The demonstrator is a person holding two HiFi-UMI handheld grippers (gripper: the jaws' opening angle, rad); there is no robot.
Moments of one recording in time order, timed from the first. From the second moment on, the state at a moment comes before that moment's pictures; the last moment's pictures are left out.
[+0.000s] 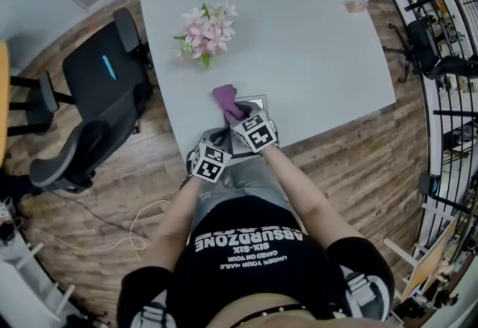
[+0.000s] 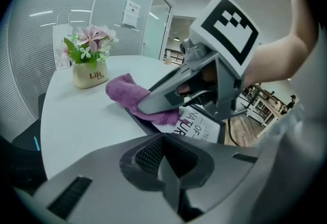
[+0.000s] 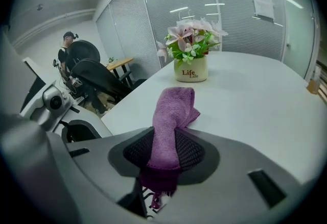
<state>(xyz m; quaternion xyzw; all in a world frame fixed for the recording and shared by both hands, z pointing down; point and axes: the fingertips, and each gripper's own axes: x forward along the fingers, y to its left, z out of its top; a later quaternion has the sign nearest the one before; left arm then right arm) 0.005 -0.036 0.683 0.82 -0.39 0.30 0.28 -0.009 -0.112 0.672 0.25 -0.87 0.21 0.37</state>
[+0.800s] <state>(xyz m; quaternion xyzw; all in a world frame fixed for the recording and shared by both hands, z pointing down) 0.005 -0.037 0.687 0.81 -0.40 0.30 0.30 0.009 -0.112 0.681 0.25 -0.86 0.19 0.41</state>
